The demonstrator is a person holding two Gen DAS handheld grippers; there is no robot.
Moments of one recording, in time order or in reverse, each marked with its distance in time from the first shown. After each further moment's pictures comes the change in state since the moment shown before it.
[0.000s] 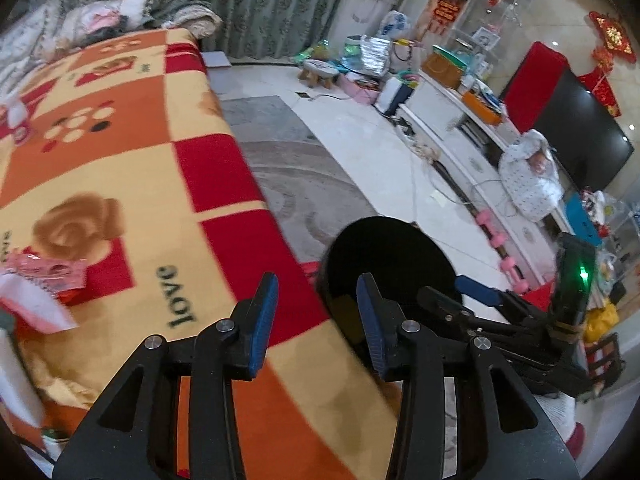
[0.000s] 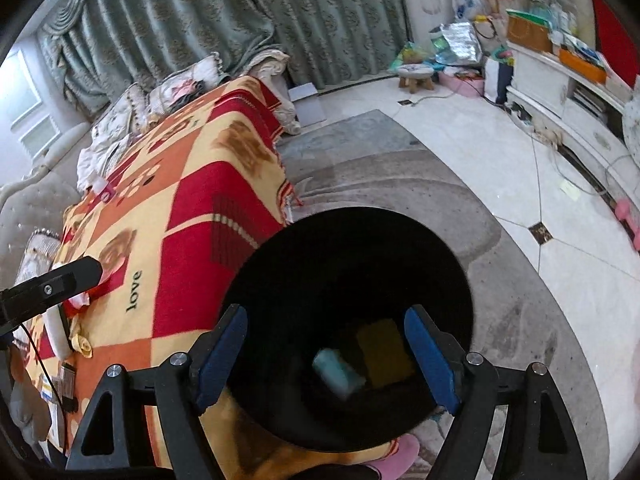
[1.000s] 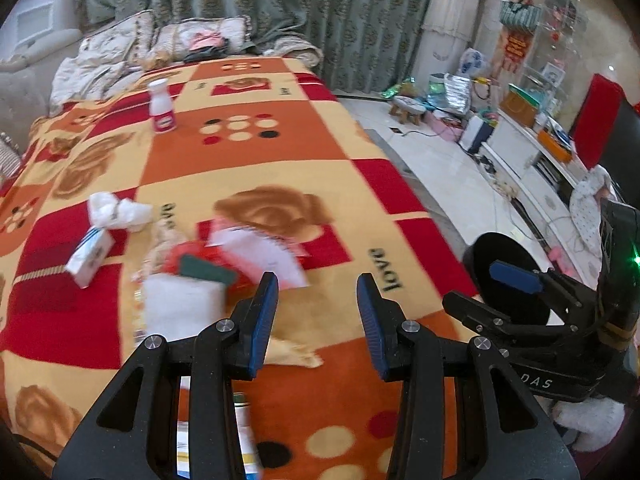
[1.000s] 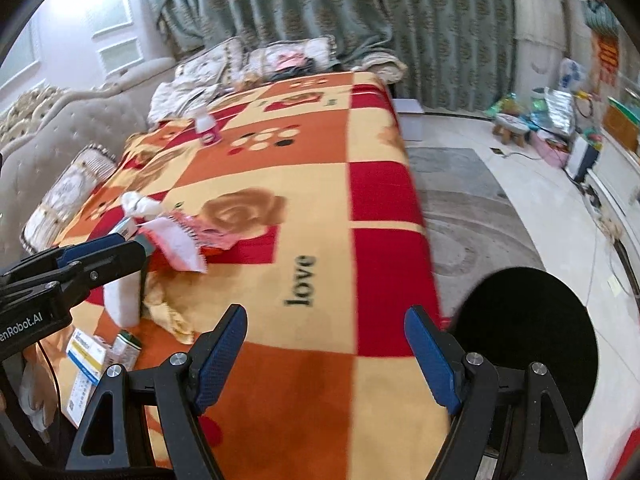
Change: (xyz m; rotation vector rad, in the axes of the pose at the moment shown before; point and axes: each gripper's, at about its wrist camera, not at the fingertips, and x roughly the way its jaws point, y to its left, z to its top) left arm -0.099 0.133 -0.054 -0.094 -0.125 0.278; right arm 0.014 0.196 -0.014 -0.329 -0.001 0.121
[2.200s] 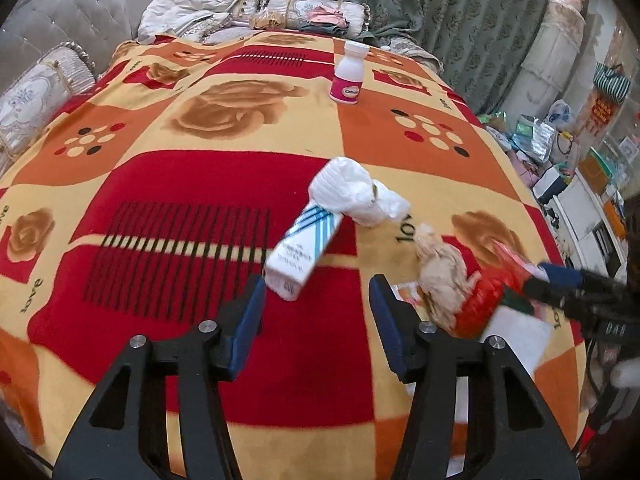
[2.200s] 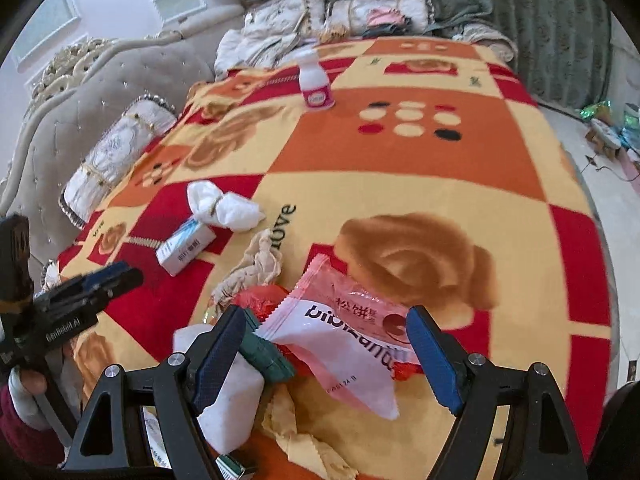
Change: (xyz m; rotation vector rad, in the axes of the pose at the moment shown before) left arm 0.025 0.232 -0.009 -0.258 0.026 0.142; right arm 0.128 0.141 0.084 -0.117 0.183 0.227
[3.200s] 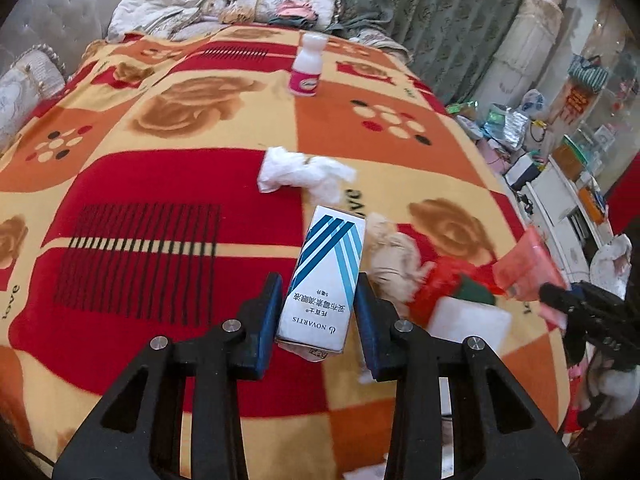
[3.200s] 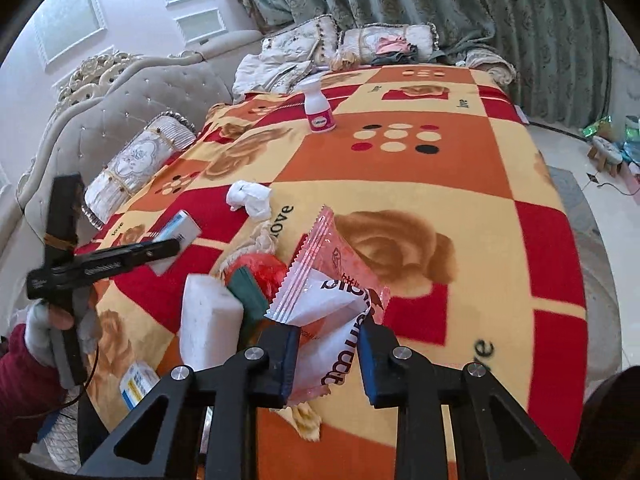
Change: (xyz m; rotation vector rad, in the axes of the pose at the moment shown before) left arm -0.013 -0.029 -0.004 0.046 0.026 -0.102; right arm -0.058 -0.027 -0.044 -0.040 -0.123 0.039
